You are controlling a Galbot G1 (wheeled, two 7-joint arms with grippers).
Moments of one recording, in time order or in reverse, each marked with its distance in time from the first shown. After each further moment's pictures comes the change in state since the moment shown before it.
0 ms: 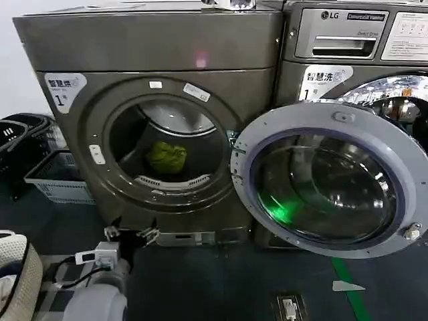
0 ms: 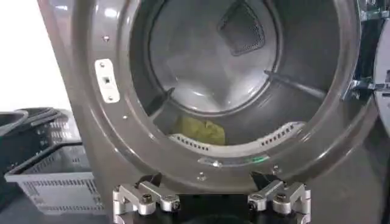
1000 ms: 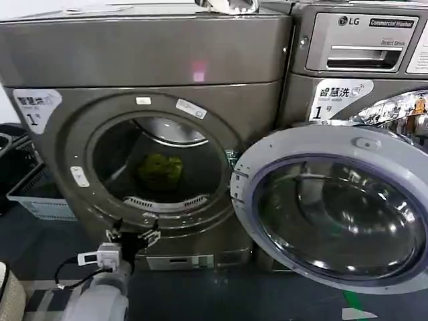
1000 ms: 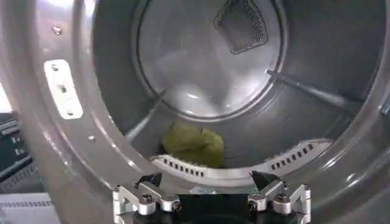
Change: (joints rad) left arm -0.011 0.002 0.005 0.004 0.005 0.000 -0.010; right arm 0.004 0.006 -0.008 0.010 -0.004 0.001 0.004
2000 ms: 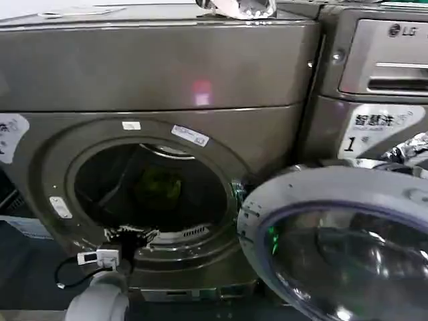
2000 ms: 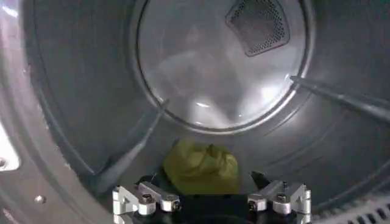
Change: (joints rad) left arm -0.003 -0.002 0.014 0.004 -0.001 0.000 -0.018; right arm 0.009 0.010 -0.016 -0.001 -0.018 0.002 0.002
